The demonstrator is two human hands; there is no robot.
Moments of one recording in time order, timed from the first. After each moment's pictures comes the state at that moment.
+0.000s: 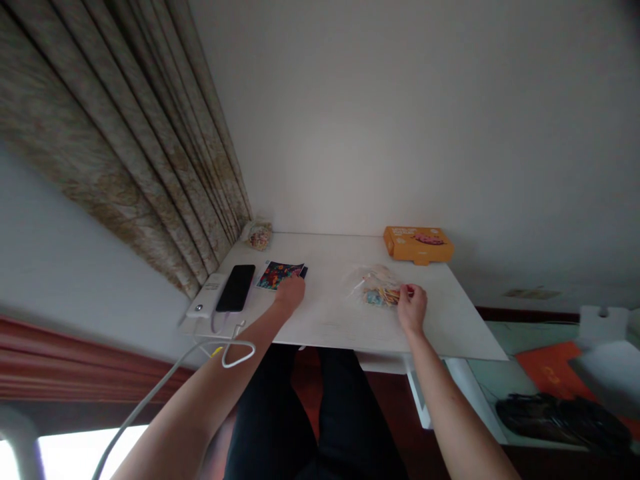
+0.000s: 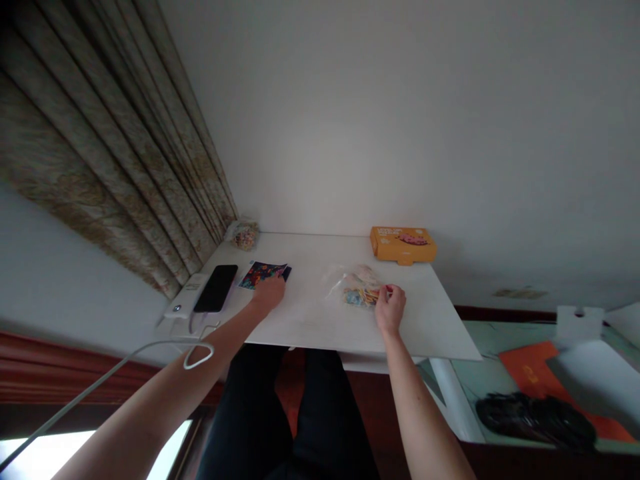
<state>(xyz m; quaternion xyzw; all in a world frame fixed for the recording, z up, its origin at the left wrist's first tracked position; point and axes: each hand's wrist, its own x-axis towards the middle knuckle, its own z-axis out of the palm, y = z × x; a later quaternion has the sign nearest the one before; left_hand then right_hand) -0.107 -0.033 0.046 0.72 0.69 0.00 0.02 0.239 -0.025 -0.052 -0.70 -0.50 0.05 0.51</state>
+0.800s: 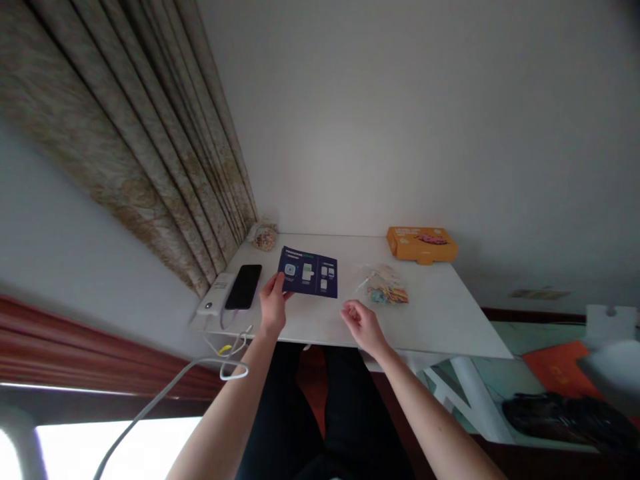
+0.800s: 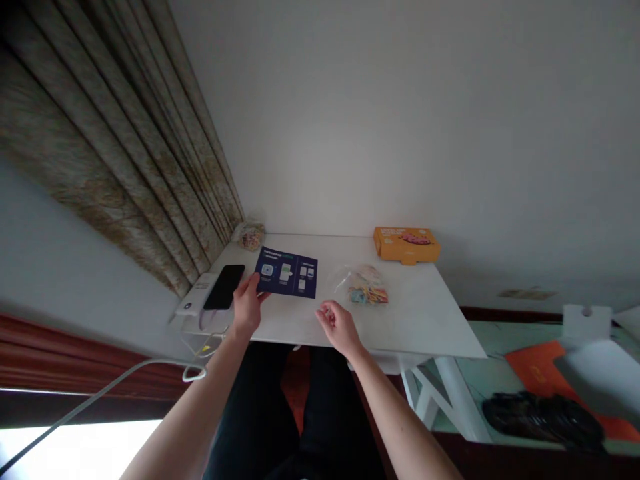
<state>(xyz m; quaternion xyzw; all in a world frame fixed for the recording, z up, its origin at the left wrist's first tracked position) -0.125 -0.092 0.069 0.27 0.55 0.68 0.40 0.114 -0.106 -0.002 -0.47 -0.65 0.38 0.46</state>
